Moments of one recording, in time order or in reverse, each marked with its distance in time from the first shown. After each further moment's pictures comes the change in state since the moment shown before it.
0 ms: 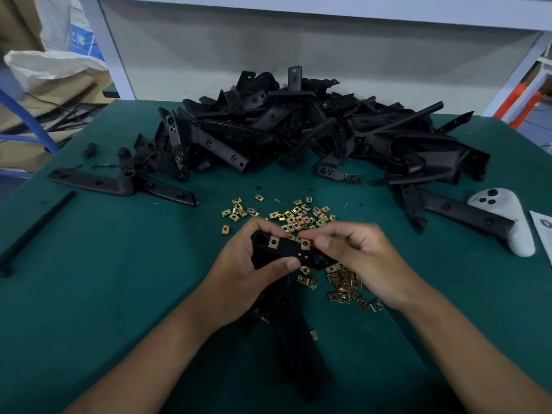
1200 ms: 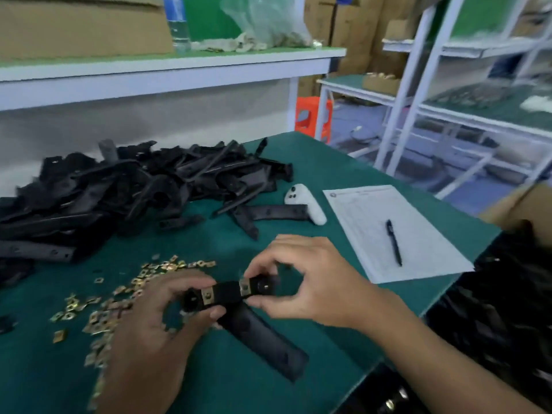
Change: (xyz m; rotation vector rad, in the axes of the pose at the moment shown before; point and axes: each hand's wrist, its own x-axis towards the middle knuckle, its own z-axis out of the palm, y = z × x) left_hand 0.004 0.035 0.092 0.473 0.021 0.300; right_hand -0.133 -0.066 -0.058 -0.795 0.401 -0.371
